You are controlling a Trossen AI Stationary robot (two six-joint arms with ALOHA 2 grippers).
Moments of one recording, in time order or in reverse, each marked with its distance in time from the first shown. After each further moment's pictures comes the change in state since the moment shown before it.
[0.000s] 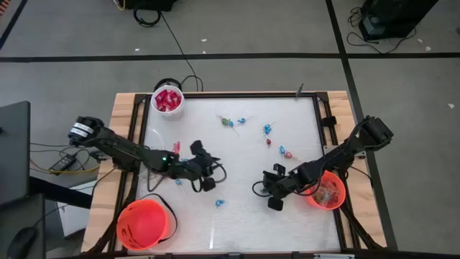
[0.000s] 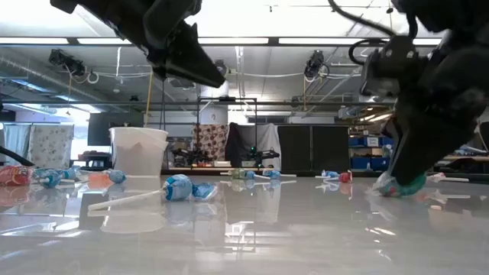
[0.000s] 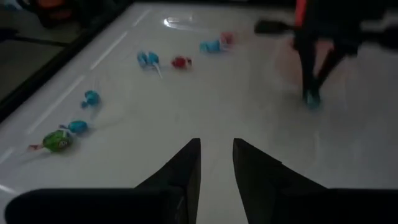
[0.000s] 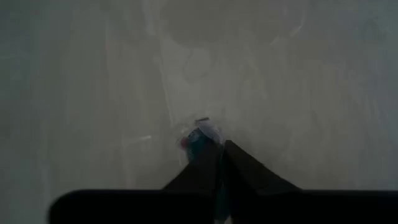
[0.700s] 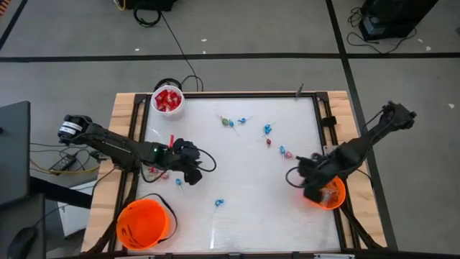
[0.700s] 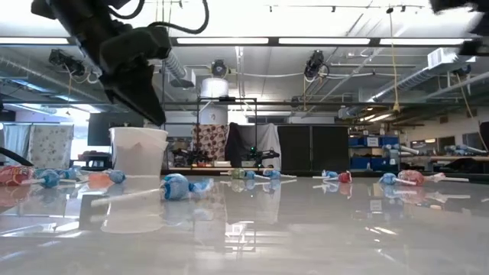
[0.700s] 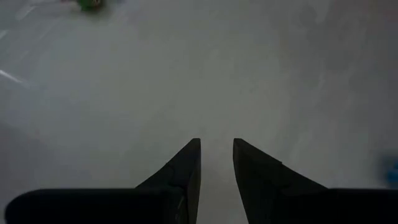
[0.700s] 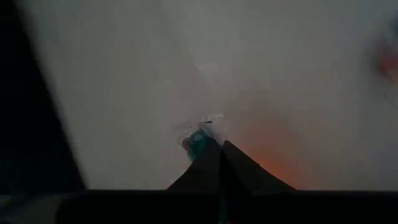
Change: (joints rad) left arm 0.074 -0.161 -0.079 -0.437 0.164 -0.321; right arm 0.128 -0.524 0.235 -0.899 -0.168 0.336
